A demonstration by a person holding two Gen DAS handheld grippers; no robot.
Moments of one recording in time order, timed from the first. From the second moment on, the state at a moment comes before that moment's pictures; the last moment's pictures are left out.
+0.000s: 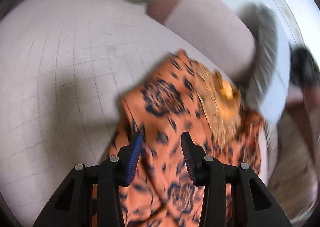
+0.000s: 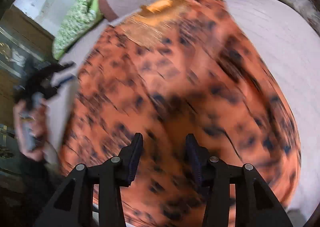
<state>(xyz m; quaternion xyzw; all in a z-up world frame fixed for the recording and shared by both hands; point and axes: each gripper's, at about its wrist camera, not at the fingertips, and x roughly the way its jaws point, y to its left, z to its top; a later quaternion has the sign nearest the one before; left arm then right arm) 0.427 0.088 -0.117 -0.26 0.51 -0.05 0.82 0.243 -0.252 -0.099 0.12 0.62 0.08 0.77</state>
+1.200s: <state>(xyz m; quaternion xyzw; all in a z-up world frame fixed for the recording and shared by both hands) 0.180 0.010 -0.087 -0.01 0.44 -0.01 0.90 0.173 -0.259 -0.060 0.09 0.49 0.05 0.86</state>
